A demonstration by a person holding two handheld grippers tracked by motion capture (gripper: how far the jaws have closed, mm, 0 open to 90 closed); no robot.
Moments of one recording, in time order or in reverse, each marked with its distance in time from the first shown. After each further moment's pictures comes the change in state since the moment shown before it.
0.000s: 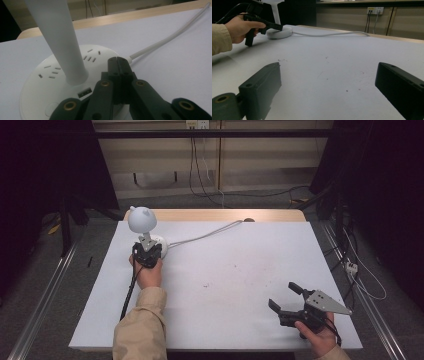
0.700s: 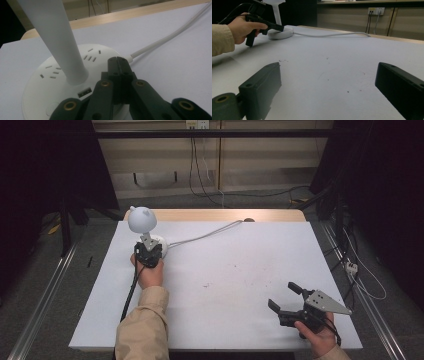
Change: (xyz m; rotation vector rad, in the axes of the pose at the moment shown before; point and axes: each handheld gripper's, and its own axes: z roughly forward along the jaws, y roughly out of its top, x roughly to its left) left arm -0.004 0.002 0.001 0.020 0.027 0.023; right arm 0.001 0.001 0.001 -0.005 0.007 0.002
